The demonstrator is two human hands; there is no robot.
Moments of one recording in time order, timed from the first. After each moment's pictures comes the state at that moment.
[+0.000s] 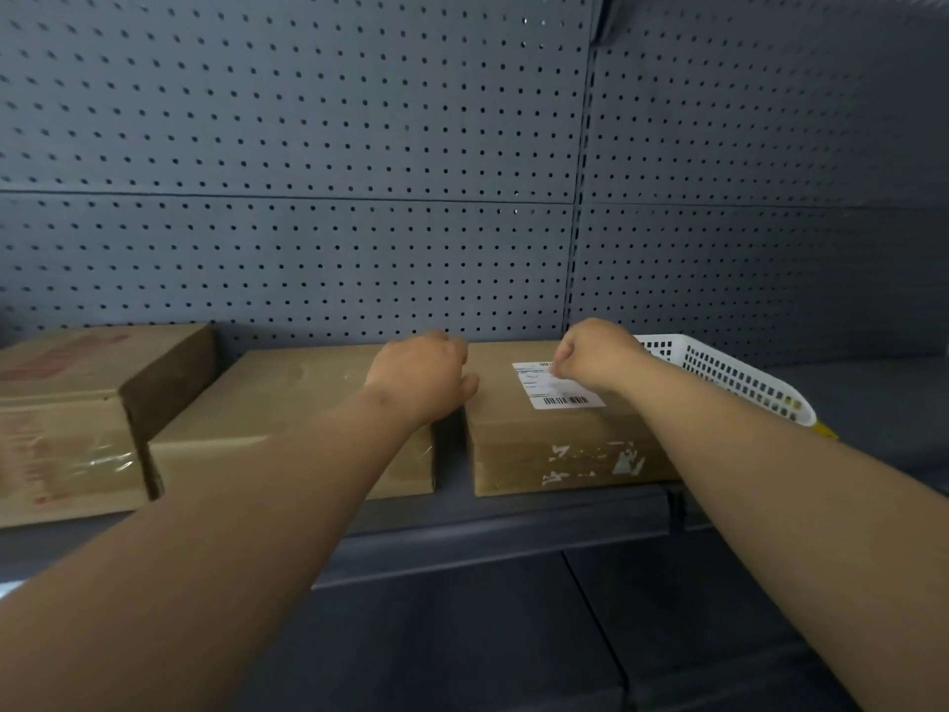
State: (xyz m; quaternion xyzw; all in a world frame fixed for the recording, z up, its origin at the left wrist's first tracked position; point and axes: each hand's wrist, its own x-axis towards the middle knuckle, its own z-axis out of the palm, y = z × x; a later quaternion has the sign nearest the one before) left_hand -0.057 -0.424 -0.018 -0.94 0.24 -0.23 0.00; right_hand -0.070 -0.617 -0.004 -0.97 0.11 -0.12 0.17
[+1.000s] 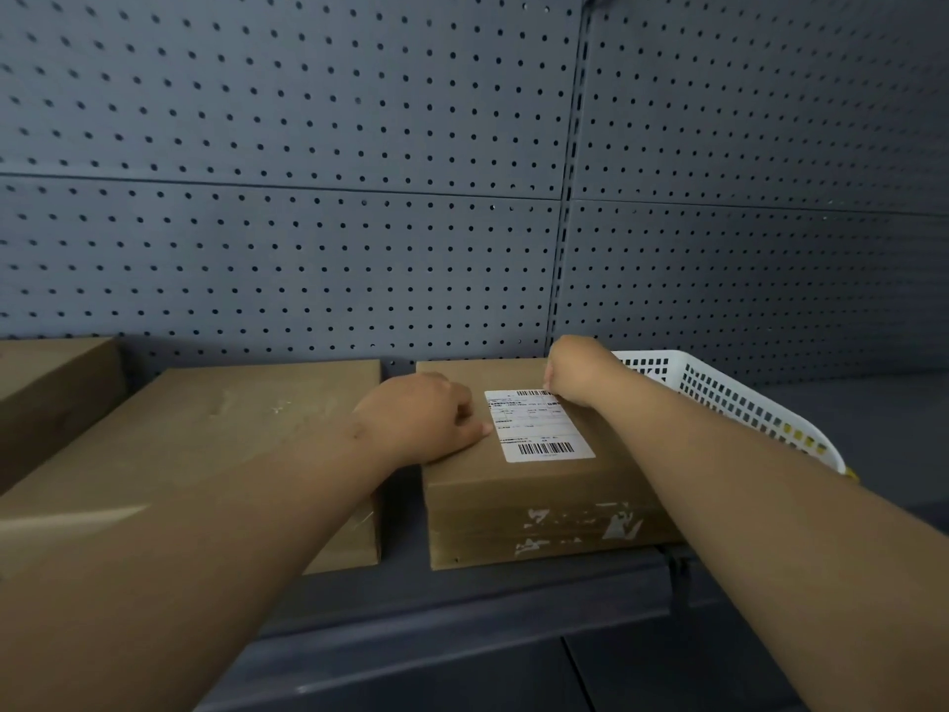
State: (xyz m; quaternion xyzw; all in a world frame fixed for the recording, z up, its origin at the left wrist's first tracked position) left_hand 0.001 -0.468 -0.034 -0.95 0.29 -0.09 -0.01; right_hand 0.019 -0.660 -0.017 -0.99 0.13 -0.06 0.06
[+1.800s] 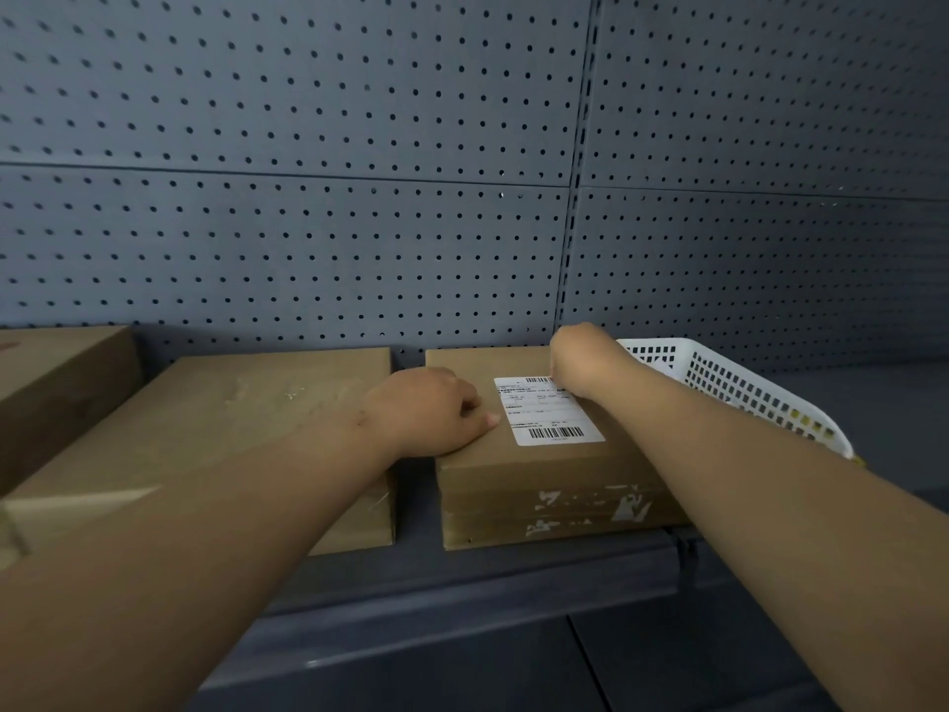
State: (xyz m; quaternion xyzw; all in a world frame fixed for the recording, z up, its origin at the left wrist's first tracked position) left_hand -0.010 -0.460 -0.033 -0.95 0.31 -0.07 0.00; right_hand 0.006 -0.648 -0.015 -0.99 0.11 -0.06 -0.01
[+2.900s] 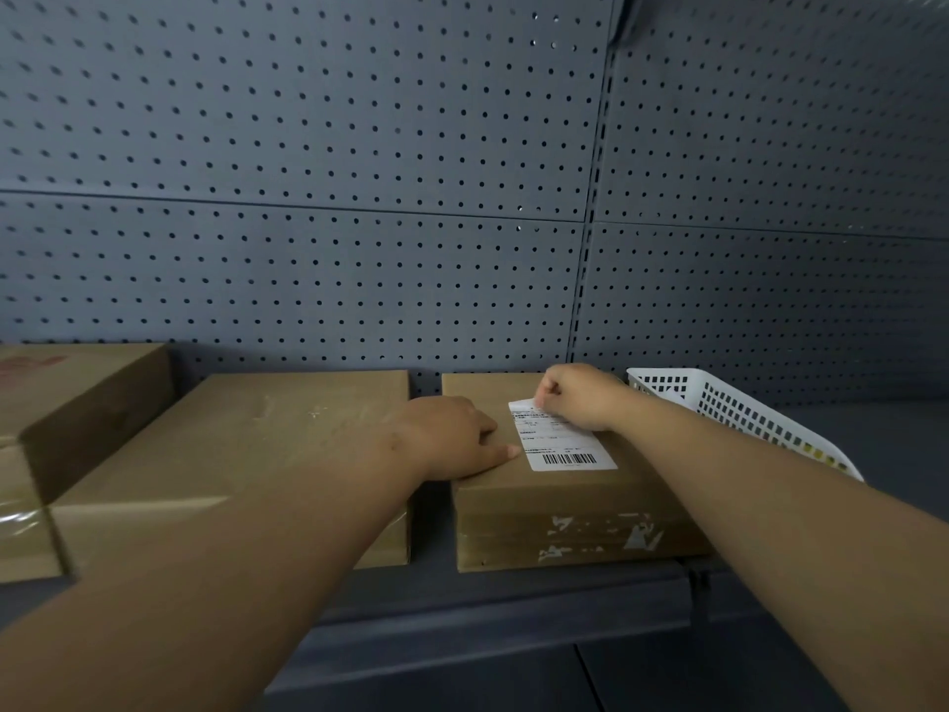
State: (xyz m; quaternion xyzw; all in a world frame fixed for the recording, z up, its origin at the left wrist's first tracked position) left_hand -0.020 -0.462 -0.028 -0.95 0.30 -0.04 0.04; right_hand -0.013 -0.639 -0.016 -0.99 0.00 -0.05 0.14
